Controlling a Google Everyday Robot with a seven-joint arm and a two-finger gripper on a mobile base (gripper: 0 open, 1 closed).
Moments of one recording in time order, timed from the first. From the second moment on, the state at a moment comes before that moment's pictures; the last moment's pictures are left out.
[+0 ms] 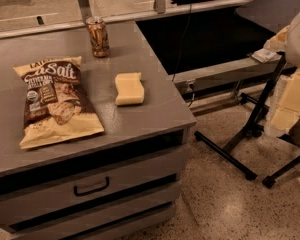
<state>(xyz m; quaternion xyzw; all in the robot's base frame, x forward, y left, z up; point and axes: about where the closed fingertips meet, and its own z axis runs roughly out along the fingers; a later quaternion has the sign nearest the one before) 0.438 -0.216 0.980 -0.60 0.78 -0.04 0.16</state>
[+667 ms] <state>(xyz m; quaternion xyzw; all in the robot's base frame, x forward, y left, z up) 0.449 -0.188 0.977 -0.63 0.76 -0.04 0.16</state>
